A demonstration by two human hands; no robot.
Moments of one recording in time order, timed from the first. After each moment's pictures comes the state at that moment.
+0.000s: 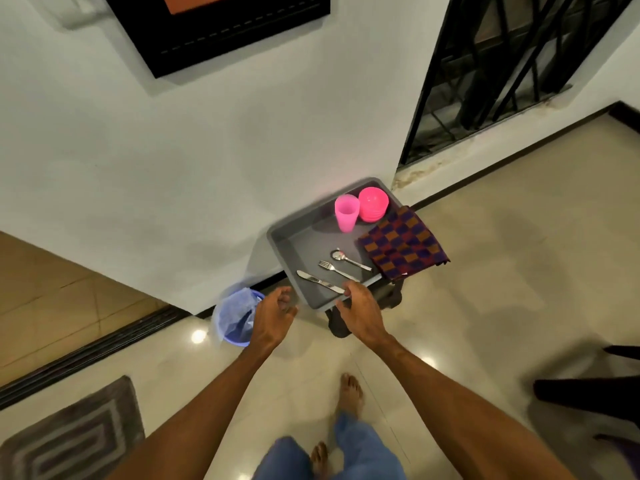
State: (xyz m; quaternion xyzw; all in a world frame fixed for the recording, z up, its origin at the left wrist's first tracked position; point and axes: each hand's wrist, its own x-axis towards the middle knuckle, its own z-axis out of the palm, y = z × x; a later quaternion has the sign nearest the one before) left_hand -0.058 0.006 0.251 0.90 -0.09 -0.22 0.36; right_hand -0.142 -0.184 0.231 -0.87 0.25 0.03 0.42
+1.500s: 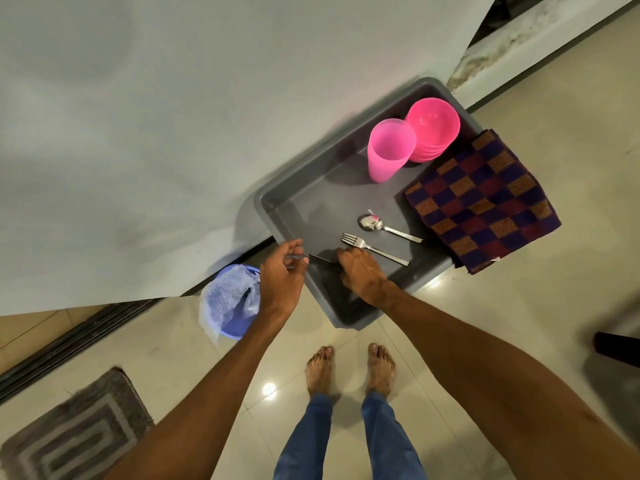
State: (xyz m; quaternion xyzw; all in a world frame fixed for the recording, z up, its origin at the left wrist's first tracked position) left_hand 0.106 -0.039 0.062 0.85 -0.01 -0.23 0.47; right_hand 0.046 -0.202 -0.012 -0.92 0.14 0.23 0.27
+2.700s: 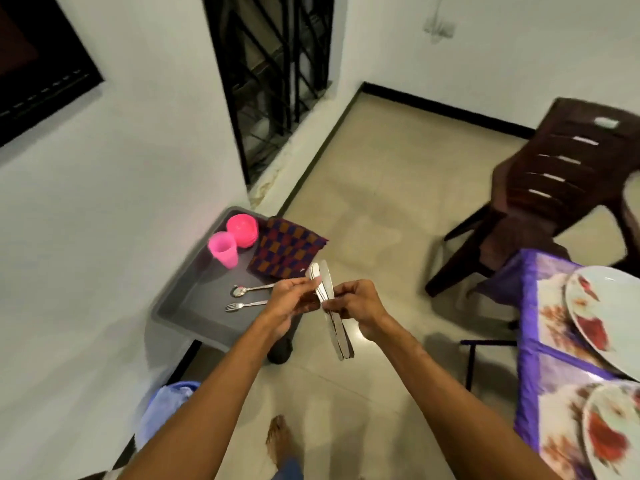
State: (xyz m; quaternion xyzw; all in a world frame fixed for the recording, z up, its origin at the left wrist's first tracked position) left_hand -0.098 -0.146 0.341 0.61 -0.16 -0.60 0.50; right_hand -0.249 -0.206 0.350 -0.52 0.53 -0.16 0.65
